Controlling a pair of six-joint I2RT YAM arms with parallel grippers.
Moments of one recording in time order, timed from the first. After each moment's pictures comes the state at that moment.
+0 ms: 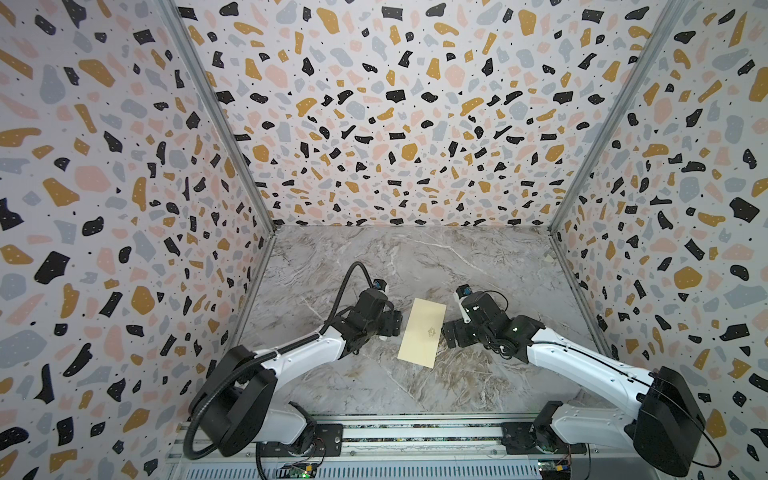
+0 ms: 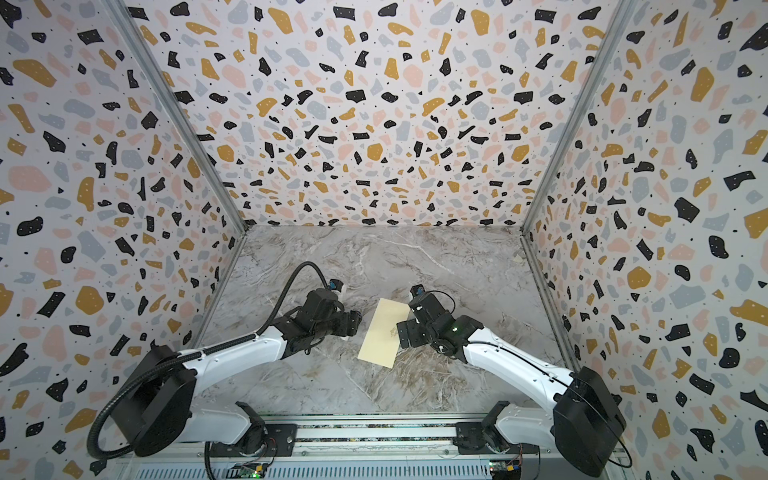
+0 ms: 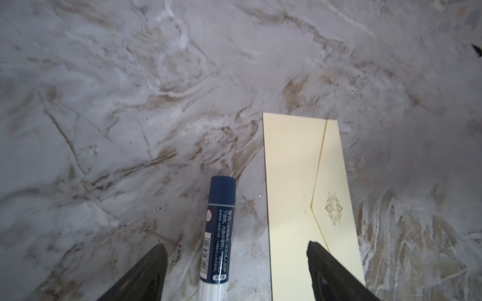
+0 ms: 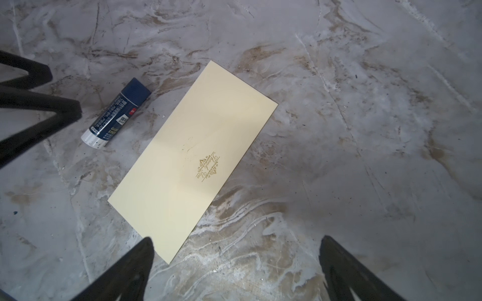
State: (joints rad) left arm -0.64 1.33 0.71 -0.10 -0.07 -0.40; right arm 0.76 1.20 0.79 -0.48 0.12 0.37
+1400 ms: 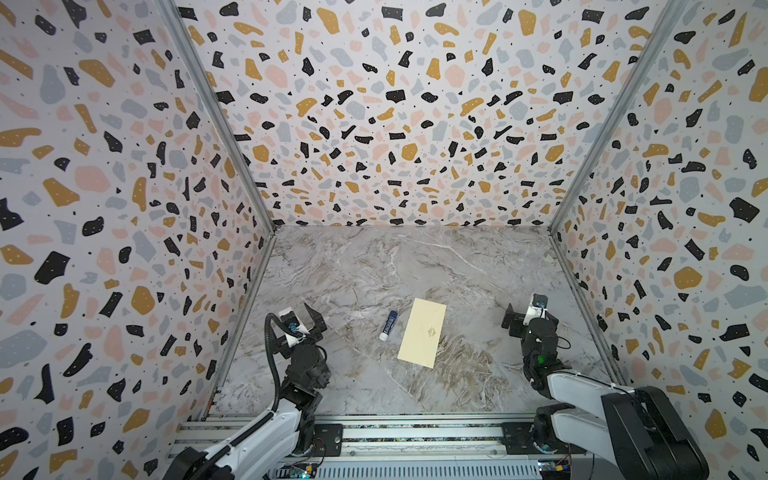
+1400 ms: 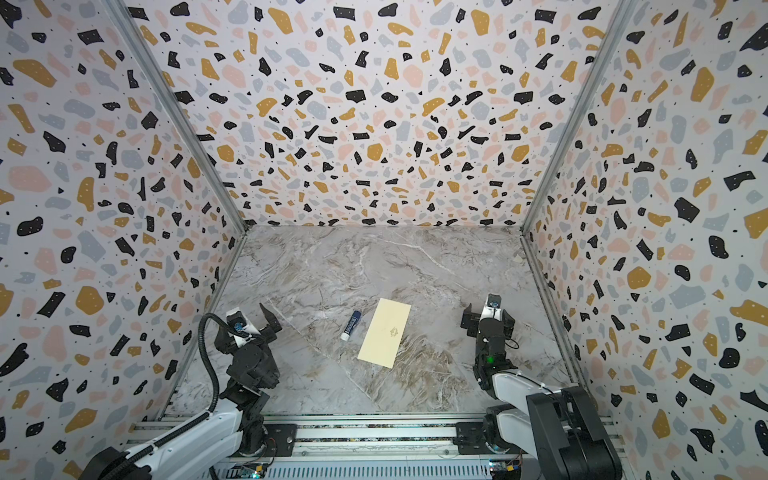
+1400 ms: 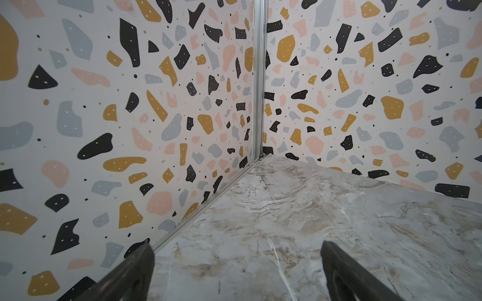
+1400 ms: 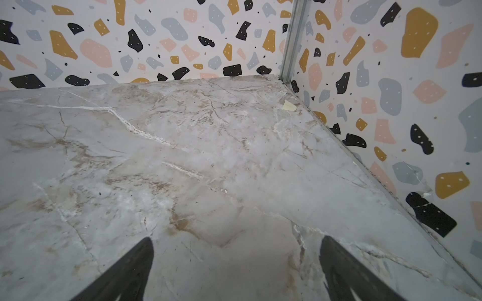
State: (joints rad) left arm -0.39 0.83 0.01 0.89 -0.96 0.04; right arm 0.19 1.18 0.12 0.76 0.39 0.06
